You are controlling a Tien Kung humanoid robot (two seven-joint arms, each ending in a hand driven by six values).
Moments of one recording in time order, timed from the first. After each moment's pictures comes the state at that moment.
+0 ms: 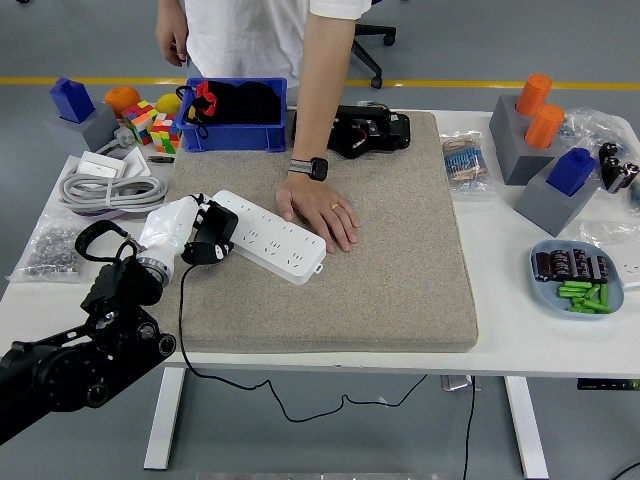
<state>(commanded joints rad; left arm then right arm) -0.53 0.26 -0.61 -1.06 1.73 0.46 0.40 0.13 -0.27 1.29 0.22 -1.10 -0.06 -0.07</state>
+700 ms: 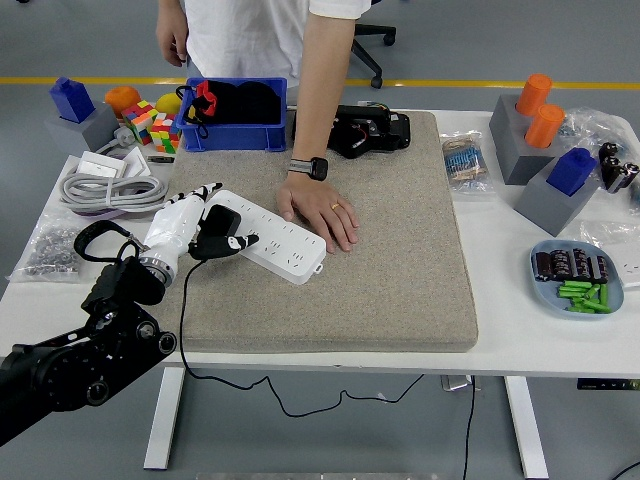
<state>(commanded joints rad) -0.52 0.26 -0.63 -1.07 1.69 0.48 0.32 0.13 -0.26 1.29 0.22 -1.10 -0.06 -0.07</state>
